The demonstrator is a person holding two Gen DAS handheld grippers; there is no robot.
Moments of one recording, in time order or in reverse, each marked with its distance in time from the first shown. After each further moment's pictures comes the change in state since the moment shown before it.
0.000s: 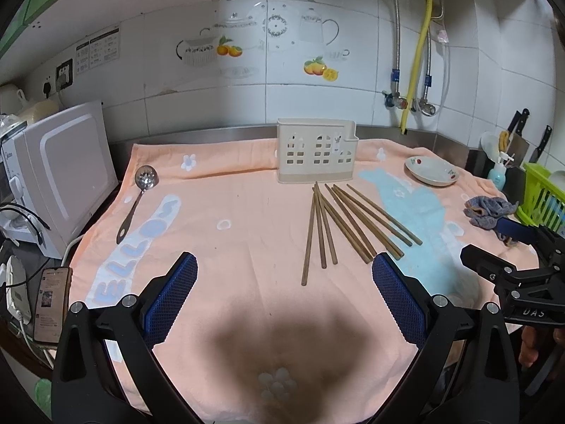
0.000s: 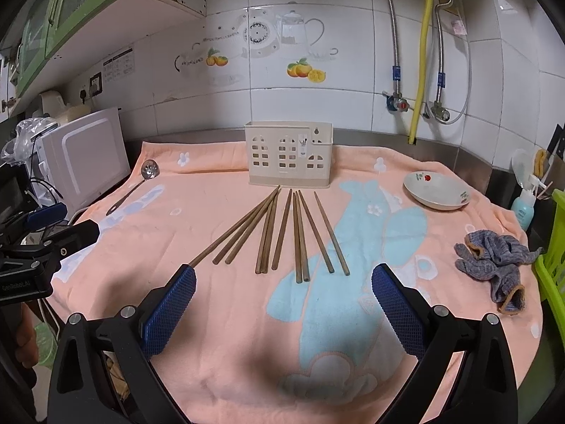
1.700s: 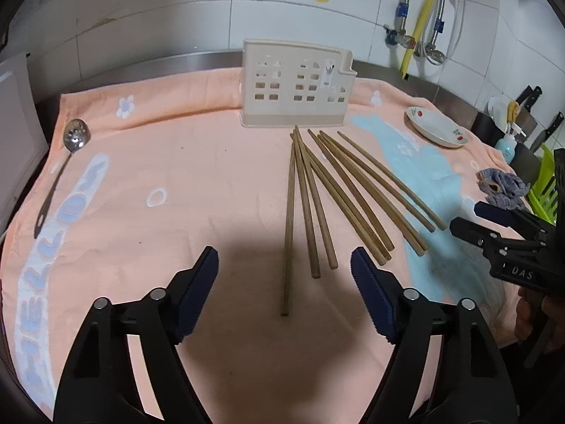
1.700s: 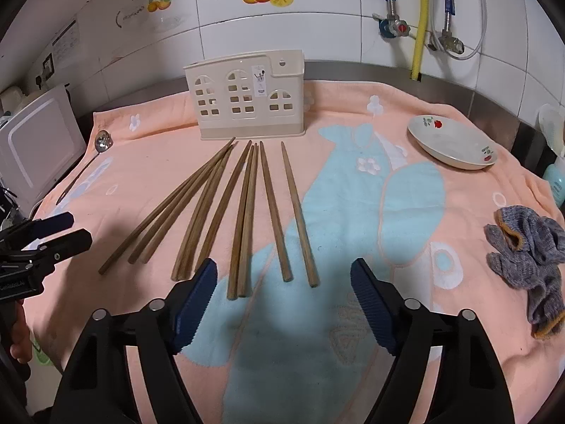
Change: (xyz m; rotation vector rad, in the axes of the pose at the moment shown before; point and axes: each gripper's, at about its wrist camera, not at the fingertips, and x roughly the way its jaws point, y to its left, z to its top) left arm 0.151 -0.011 0.006 -0.007 0.261 -0.142; right arm 0.129 -0.067 0.008 0.065 0.224 -0.007
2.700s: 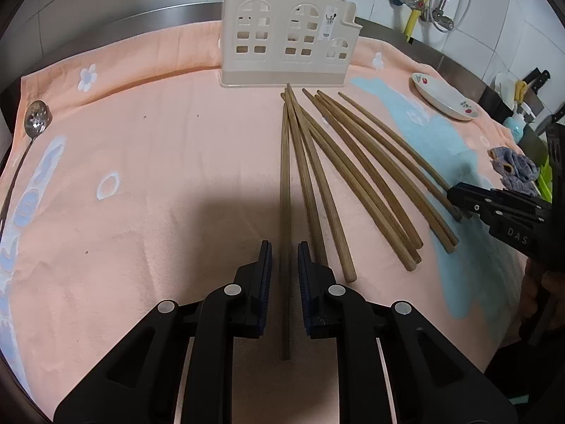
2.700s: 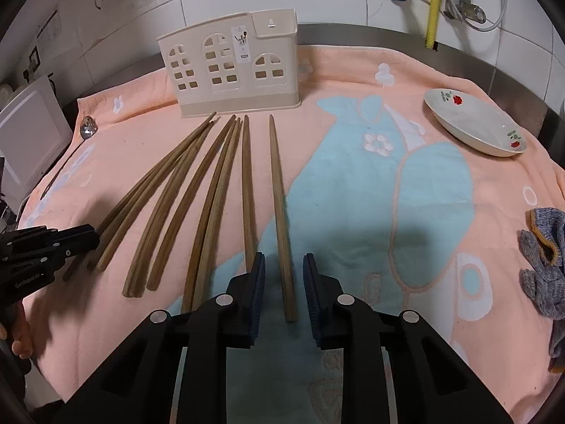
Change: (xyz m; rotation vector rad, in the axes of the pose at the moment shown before) left arm 0.066 0.002 0.007 0.020 0.138 -0.050; right arm 0.061 -0.021 0.012 0.001 0.110 0.024
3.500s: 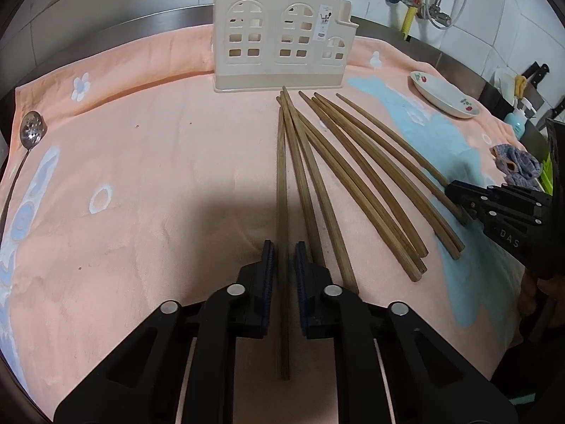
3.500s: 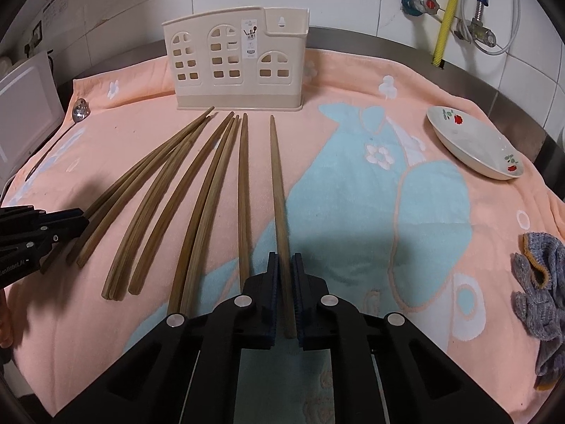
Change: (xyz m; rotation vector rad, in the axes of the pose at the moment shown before) left arm 0.007 -0.002 0.006 0.023 -0.013 0.005; right arm 0.009 0.010 0.002 -0.082 -0.021 -0.072
